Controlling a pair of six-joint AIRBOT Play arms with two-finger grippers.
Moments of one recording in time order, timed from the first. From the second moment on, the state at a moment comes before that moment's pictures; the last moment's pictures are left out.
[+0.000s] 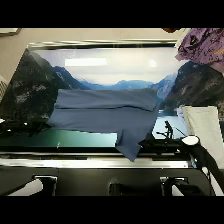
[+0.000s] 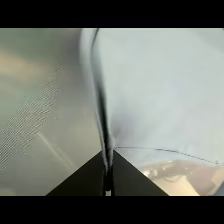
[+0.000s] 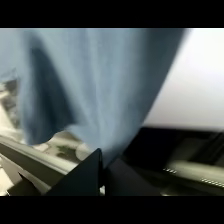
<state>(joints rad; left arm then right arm) 0.51 -1.25 0.75 0.89 -1.16 -1.23 -0.09 -0.96 0.32 -0.57 1.06 1.36</state>
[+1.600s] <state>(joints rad) 0.27 -1.37 0.93 1.12 -0.76 -1.48 -0.09 -1.56 1.19 -0.90 1.02 1.42</state>
